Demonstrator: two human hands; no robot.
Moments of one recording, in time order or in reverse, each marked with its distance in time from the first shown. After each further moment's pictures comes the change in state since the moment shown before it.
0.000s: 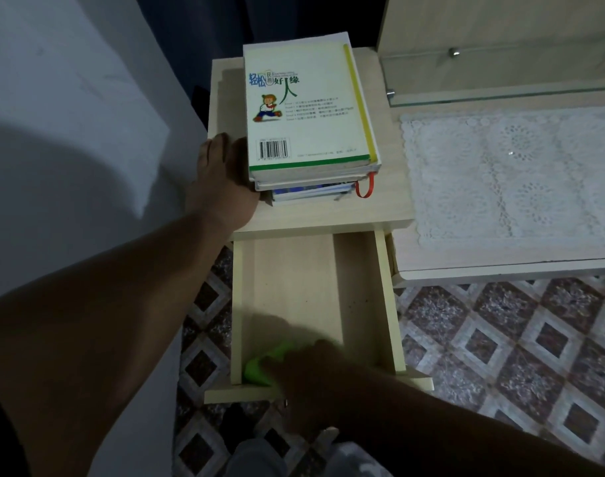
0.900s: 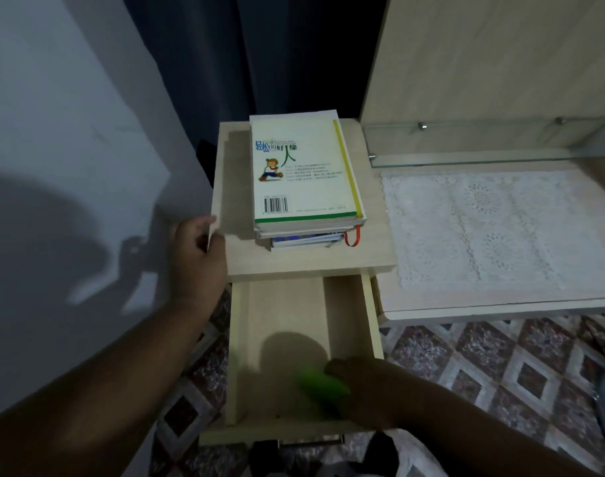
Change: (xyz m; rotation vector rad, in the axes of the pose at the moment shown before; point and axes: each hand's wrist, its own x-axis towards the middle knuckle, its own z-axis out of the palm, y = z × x) left_hand -0.065 0.009 -0.032 -0.632 0.345 -0.374; right_hand -0.066 0.058 0.000 0.497 0.005 0.239
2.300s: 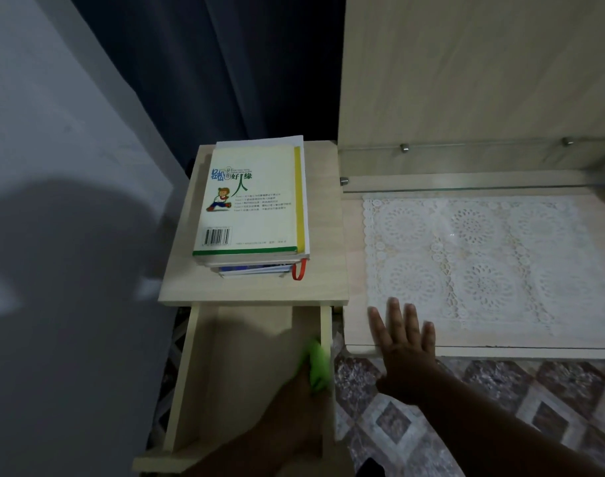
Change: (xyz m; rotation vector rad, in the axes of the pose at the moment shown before) left_hand -0.191 0.037 0.123 0.191 -0.845 -0.418; right_hand 0.038 0.161 -0.078 -0.412 0.325 0.303
